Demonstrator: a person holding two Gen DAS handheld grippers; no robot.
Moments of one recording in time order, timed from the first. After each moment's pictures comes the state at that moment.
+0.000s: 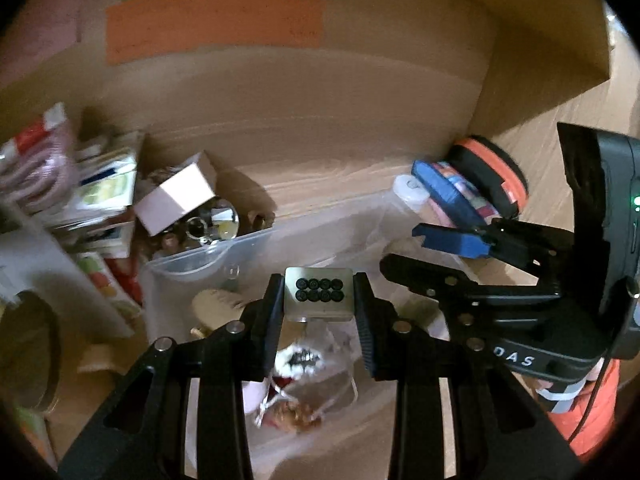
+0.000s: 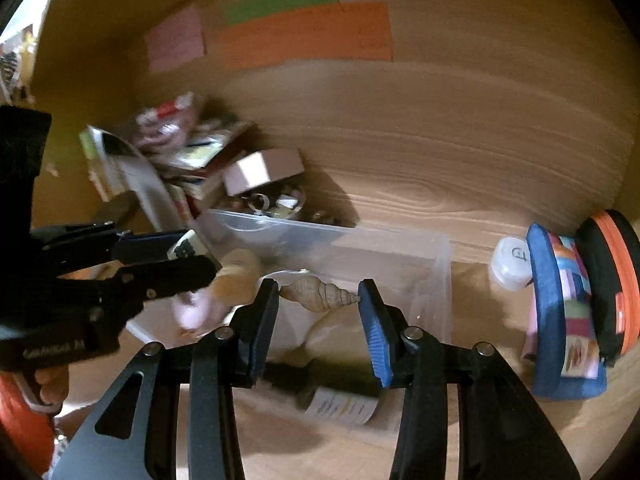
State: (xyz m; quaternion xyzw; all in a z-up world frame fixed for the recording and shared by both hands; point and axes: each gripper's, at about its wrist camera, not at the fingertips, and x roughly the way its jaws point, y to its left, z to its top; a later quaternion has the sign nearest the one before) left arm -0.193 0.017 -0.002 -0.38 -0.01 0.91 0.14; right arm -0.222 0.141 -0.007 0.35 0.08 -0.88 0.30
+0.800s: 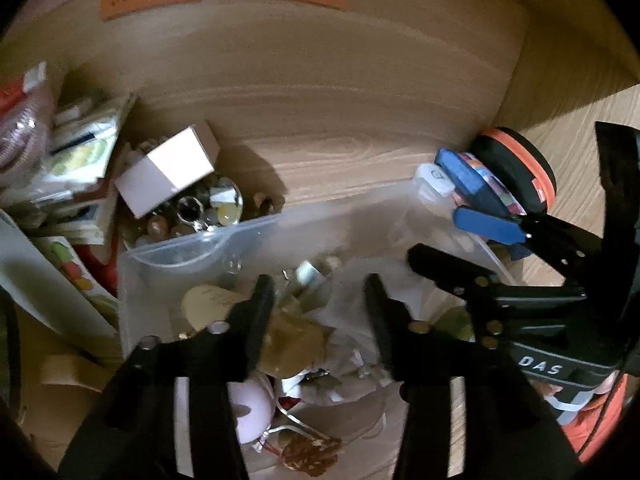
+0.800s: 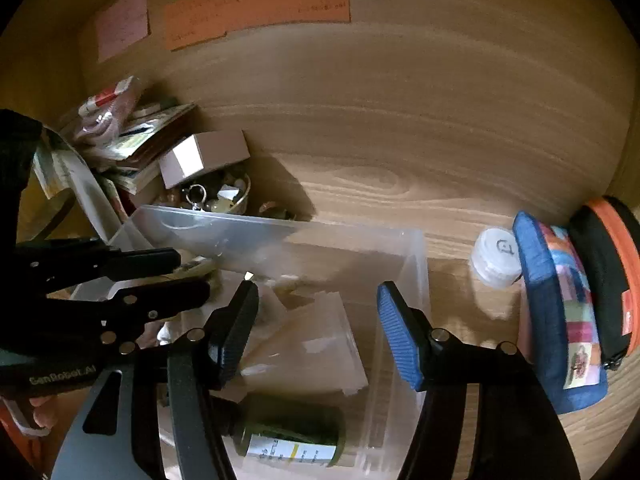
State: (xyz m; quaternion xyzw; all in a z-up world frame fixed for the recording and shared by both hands) left arm -0.209 0.015 -0.028 -0.39 -0.03 0.91 0.12; right arm -0.249 0.148 -0.029 0.34 0.09 -0.90 0.25
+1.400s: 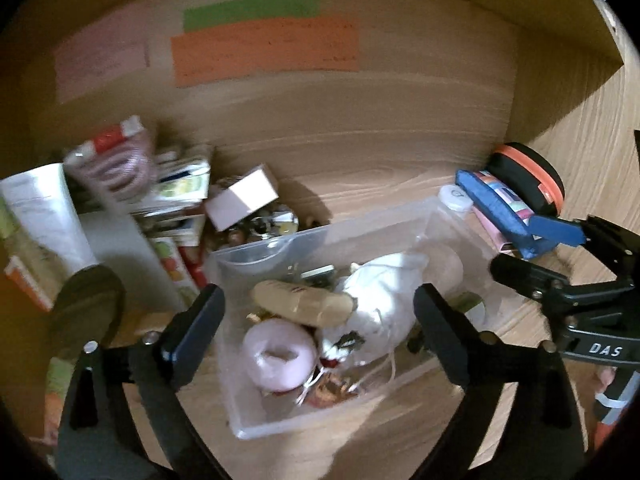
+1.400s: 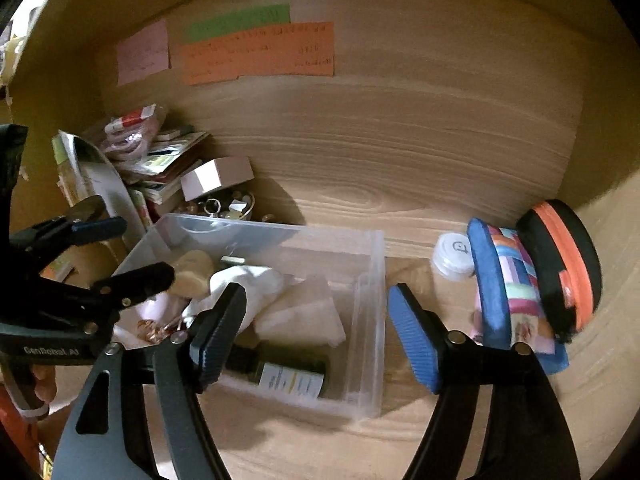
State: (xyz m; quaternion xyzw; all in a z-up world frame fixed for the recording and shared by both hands) left arm -0.137 0.009 0.008 -0.32 0.02 0.95 0.03; right arm -0.187 0.182 0.003 0.31 0.08 -0.92 0.23
